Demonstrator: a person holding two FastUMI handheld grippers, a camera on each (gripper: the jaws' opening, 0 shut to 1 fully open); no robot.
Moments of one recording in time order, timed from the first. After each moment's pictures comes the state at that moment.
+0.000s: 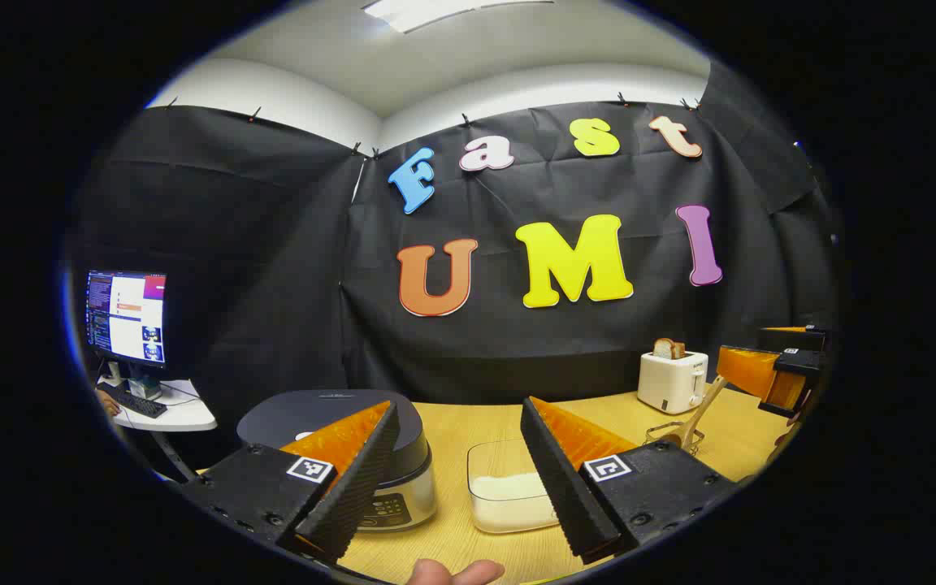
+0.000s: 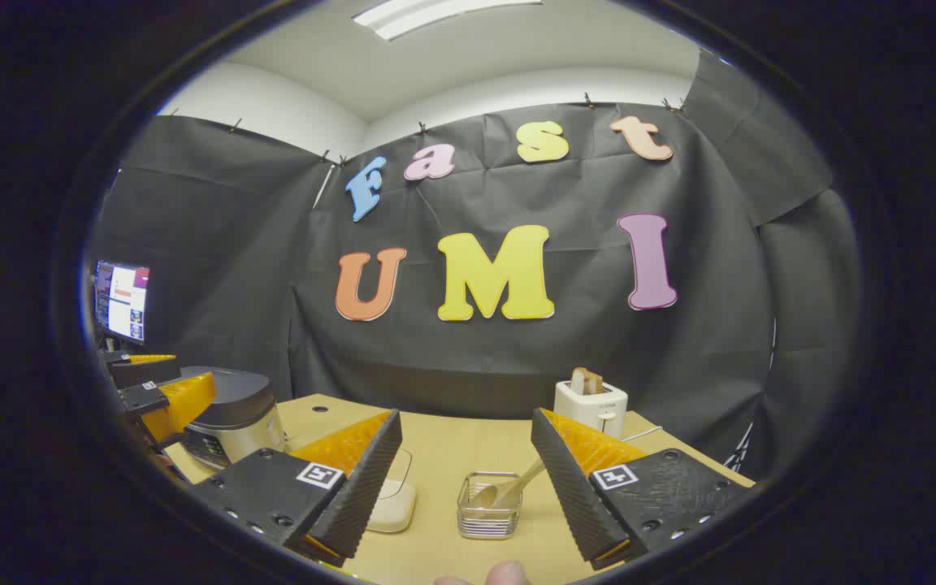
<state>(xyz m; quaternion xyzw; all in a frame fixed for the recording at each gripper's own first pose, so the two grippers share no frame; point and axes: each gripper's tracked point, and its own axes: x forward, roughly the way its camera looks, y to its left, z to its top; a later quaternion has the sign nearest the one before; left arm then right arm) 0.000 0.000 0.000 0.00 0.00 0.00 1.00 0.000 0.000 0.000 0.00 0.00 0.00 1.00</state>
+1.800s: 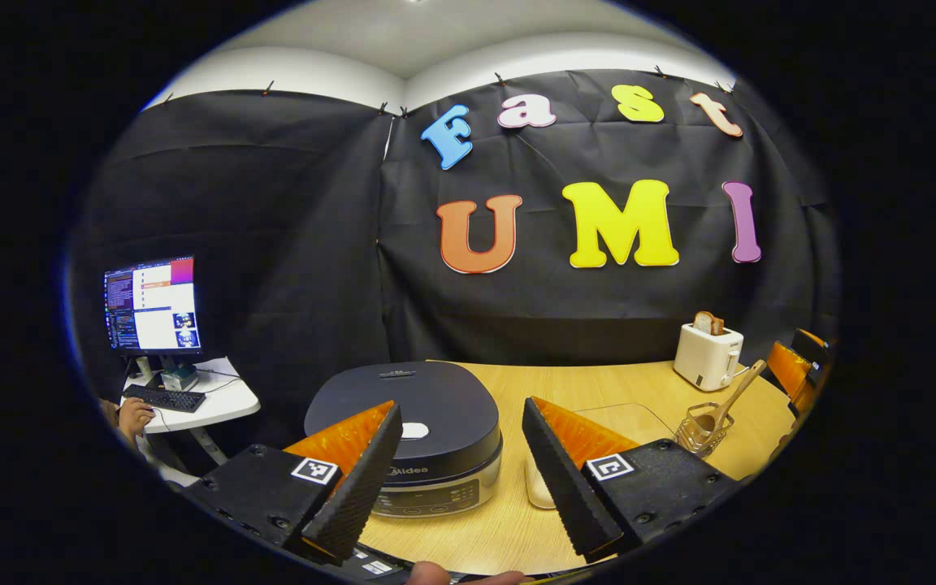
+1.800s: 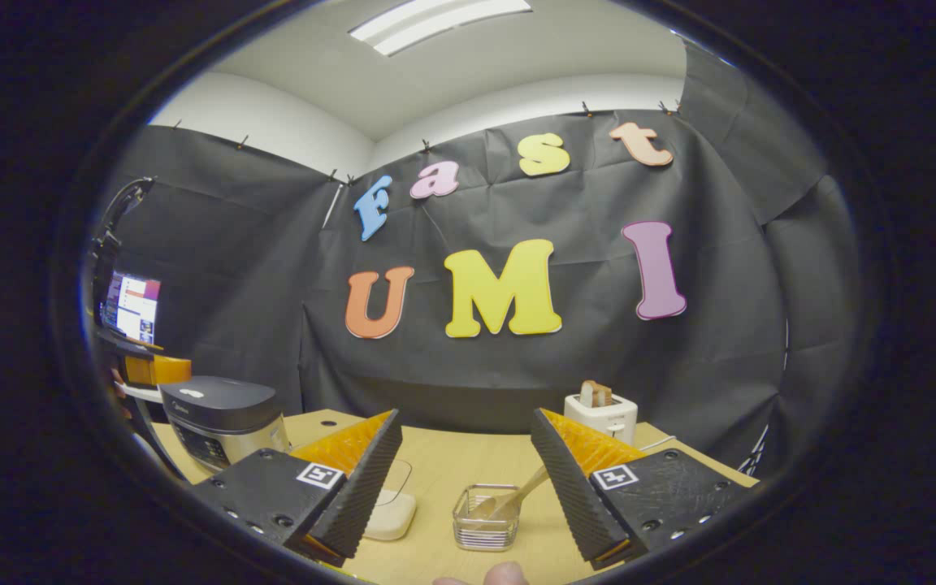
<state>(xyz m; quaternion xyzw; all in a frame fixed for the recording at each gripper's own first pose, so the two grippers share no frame) -0.005 0.073 0.003 -0.01 0.12 0.05 0.99 0.008 -0.015 -0.001 0.02 -0.04 0.03 1.00</state>
